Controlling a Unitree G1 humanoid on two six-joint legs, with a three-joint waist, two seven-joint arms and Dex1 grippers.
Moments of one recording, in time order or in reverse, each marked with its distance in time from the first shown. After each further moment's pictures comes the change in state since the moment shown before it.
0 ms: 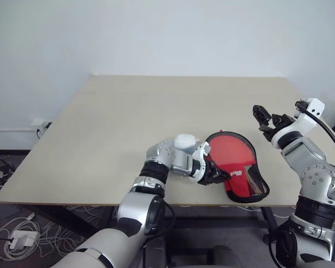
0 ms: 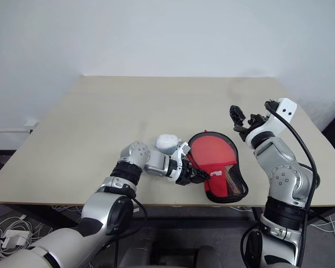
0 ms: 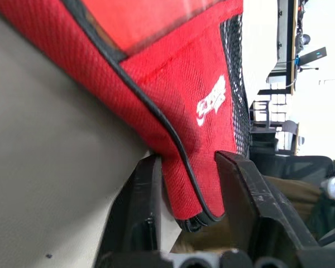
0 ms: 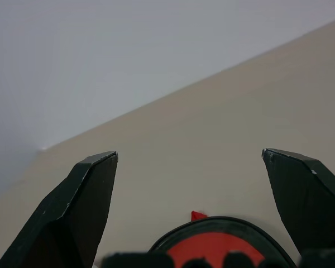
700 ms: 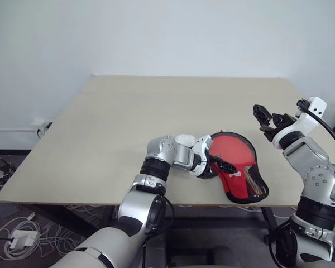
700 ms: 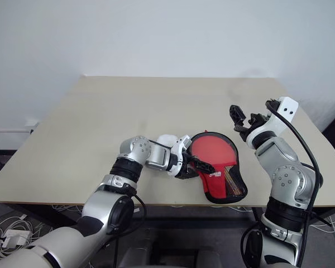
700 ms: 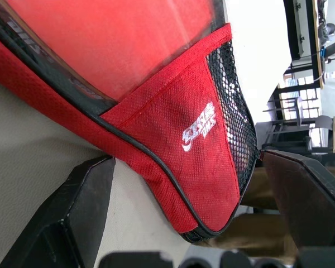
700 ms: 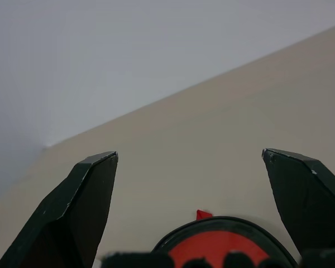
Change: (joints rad) left arm -0.013 0.000 -0.061 -0.117 0.084 0.008 -0.021; right arm 0.000 0.005 -0.018 -0.047 0.005 0.054 0.003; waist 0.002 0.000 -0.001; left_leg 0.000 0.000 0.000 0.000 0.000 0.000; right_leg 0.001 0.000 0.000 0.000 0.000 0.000
